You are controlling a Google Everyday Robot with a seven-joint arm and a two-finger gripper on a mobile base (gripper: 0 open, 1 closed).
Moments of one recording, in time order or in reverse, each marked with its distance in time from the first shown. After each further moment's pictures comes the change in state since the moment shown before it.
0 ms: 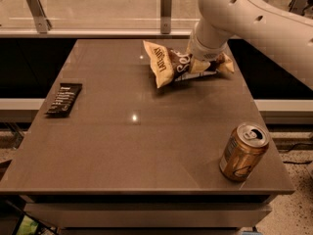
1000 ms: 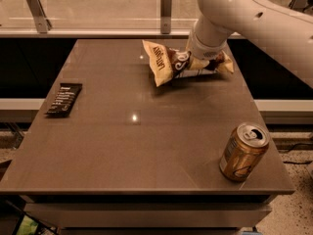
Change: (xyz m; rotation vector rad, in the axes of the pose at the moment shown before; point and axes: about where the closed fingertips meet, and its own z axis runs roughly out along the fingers) arm -0.004 0.000 -0.006 -0.014 -0.004 -0.005
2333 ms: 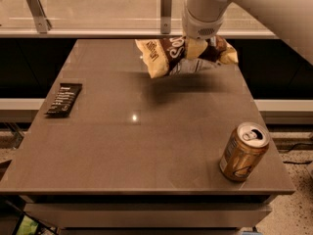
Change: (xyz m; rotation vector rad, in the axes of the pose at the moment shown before) arm -0.032 -0.012 -0.072 0.007 0.056 -0.023
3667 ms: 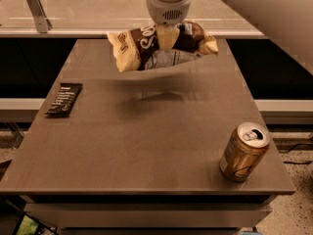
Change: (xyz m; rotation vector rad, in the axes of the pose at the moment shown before) arm -0.071 -0.004 -0.047 -0.016 0.033 -0.025
